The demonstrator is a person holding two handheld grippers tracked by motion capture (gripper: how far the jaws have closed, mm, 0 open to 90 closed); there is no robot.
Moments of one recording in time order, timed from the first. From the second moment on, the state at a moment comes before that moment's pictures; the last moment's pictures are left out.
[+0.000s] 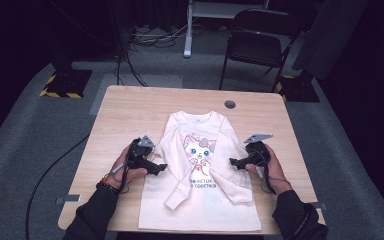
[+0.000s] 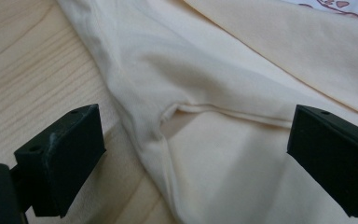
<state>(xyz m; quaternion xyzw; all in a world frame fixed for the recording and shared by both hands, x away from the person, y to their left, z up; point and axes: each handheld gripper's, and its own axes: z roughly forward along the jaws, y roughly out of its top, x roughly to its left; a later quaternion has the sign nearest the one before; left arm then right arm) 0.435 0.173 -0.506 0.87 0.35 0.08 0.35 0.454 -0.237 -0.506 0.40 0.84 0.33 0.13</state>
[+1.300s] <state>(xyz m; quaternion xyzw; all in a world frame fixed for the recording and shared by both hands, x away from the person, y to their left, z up) 0.482 0.124 -0.503 0.85 0.41 0.14 0.31 0.489 -0.200 -0.500 0.40 0.85 0.32 0.15</state>
